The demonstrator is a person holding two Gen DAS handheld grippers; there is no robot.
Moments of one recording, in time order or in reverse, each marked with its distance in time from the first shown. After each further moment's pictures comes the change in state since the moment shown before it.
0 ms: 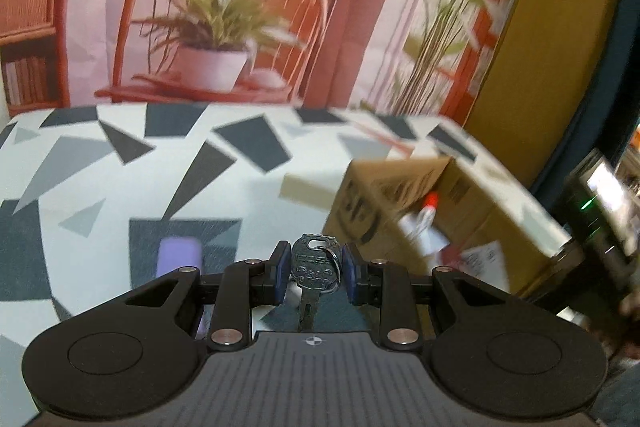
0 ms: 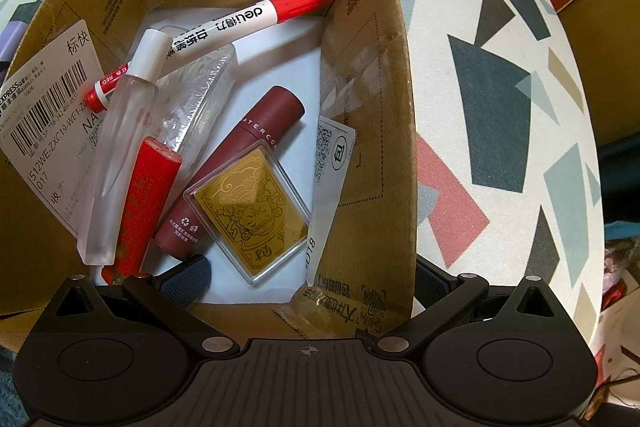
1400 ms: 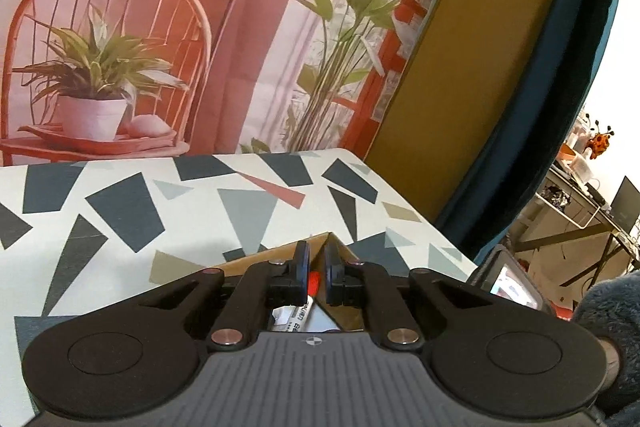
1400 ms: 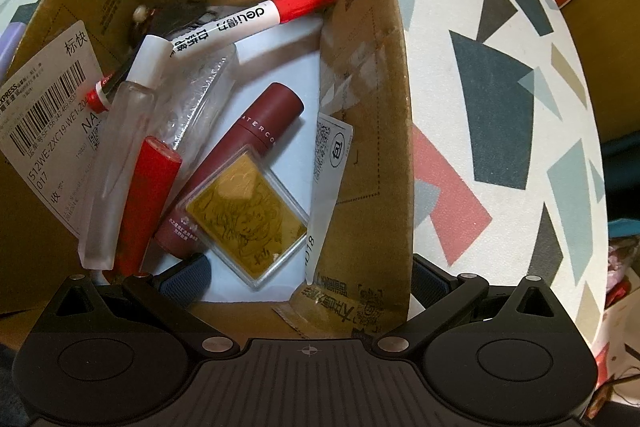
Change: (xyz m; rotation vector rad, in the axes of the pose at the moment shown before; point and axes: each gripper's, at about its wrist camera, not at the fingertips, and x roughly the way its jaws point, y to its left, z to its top) left arm 0.038 -0.062 0.059 0.061 -0.032 -0.258; right arm 0.004 0.000 0.000 0.005 0.008 0.008
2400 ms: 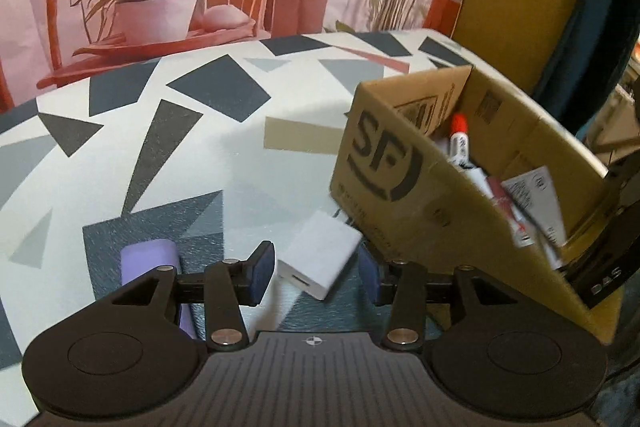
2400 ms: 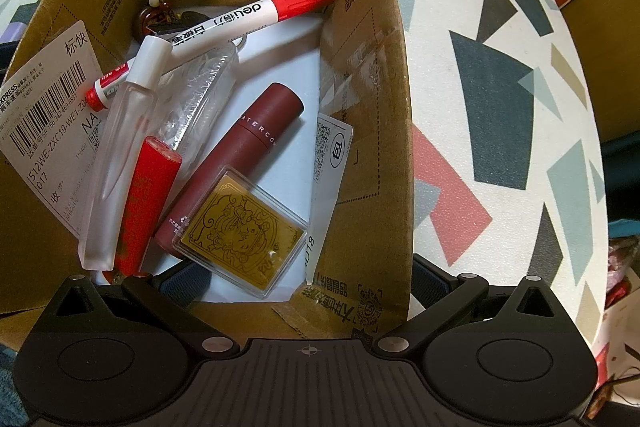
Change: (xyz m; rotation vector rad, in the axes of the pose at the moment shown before) left arm 0.029 0.086 -0.067 0.103 0.282 0.208; right arm 0.000 0.001 0.000 0.001 0.001 0.001
